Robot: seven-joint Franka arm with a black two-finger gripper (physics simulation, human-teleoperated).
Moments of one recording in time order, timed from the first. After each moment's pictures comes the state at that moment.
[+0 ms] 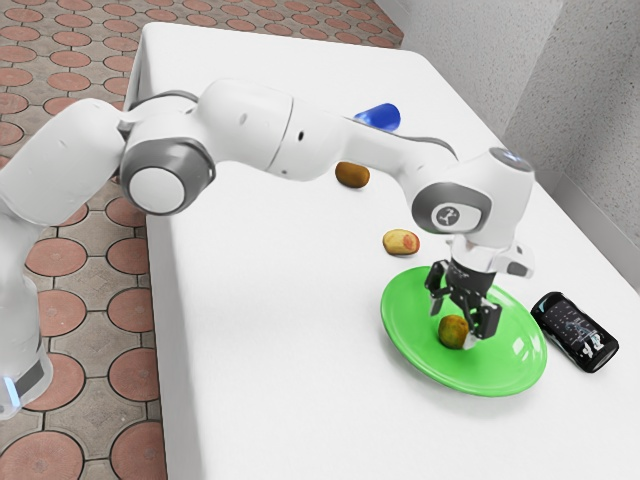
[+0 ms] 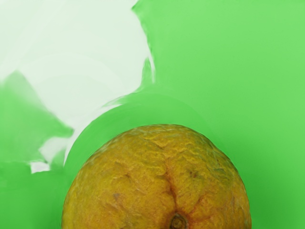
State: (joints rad) arm -0.24 0.63 0.00 -1.16 -0.09 1.85 -0.47
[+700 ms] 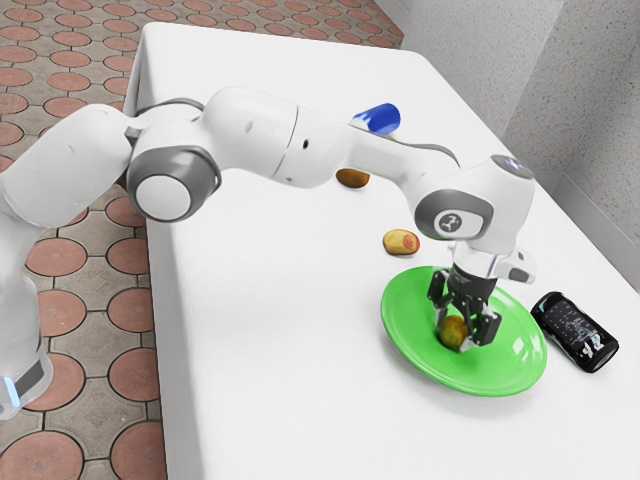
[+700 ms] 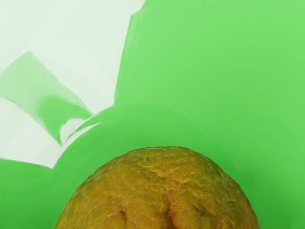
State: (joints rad) arm -0.24 0.66 0.00 -1.12 -0.09 1.85 -0.48
